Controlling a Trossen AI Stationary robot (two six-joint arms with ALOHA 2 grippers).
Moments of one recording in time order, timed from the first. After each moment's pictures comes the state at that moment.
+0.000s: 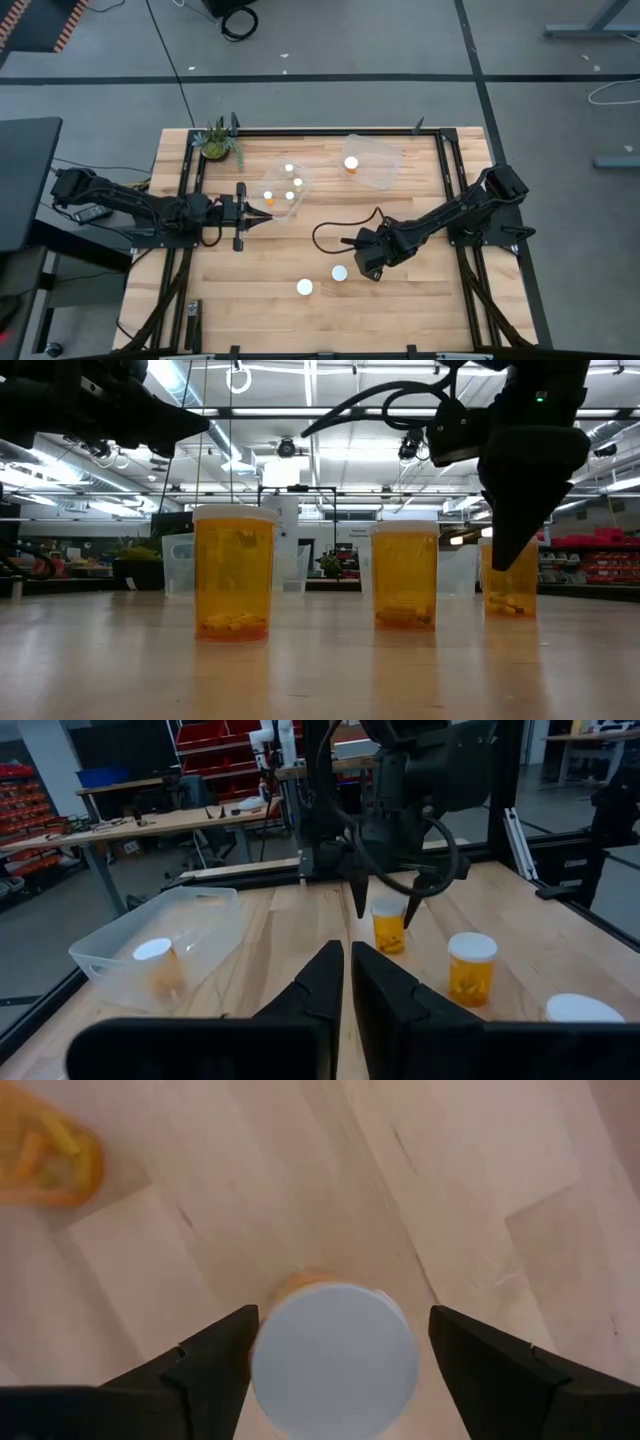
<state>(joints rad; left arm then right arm) -0.16 0.78 0.18 0.57 -0.20 0.12 0.39 1.72 1.09 -0.82 0.27 0.85</state>
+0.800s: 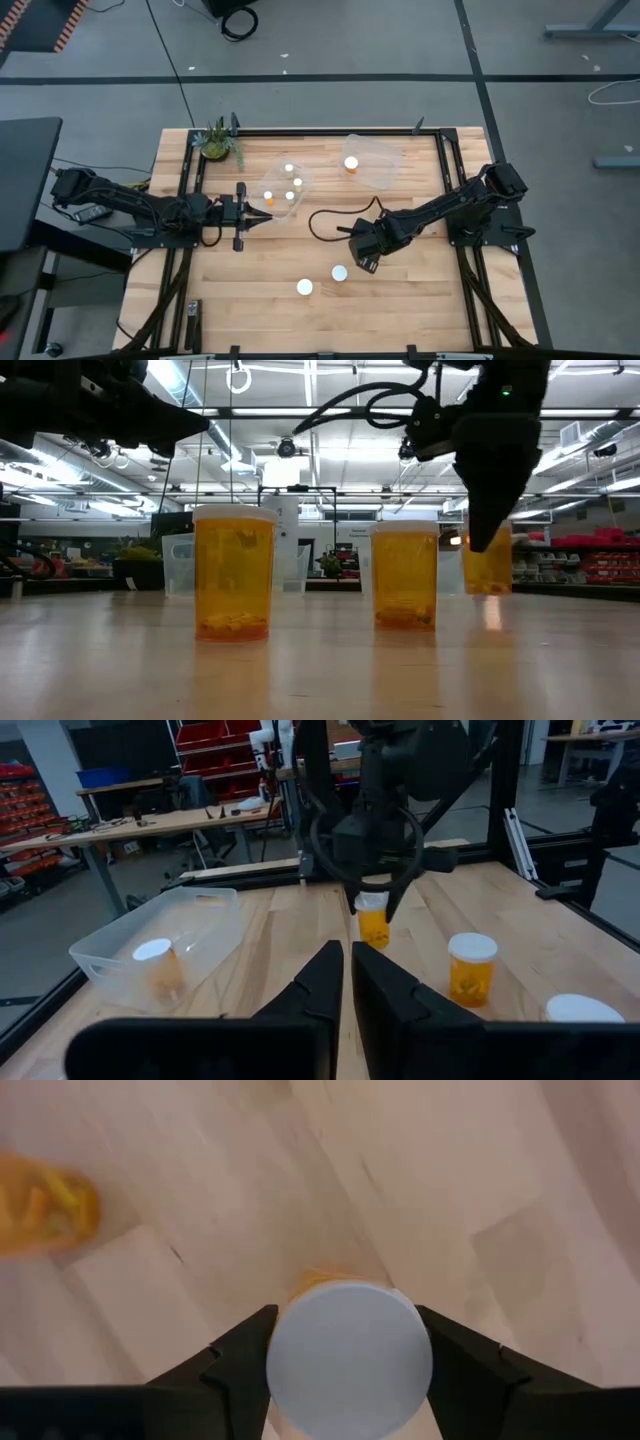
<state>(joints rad) -0.16 0.78 0.18 0.57 -0.20 0.12 0.31 1.71 1.16 -0.89 0.22 0.82</state>
